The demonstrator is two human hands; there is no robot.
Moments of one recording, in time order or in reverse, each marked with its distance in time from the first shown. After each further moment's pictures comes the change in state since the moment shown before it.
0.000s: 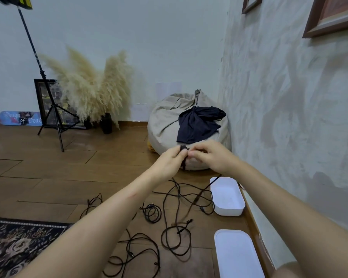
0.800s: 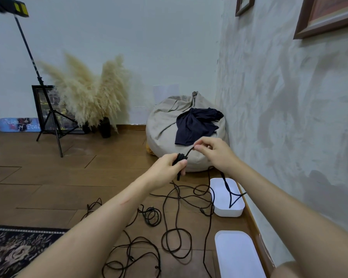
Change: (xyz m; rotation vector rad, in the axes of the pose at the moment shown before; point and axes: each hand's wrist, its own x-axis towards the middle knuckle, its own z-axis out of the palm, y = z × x) left_hand -0.011 0.003 -0.004 0.077 -0.081 0.033; right_hand -0.004 0.018 -0.005 0.098 0.232 0.105
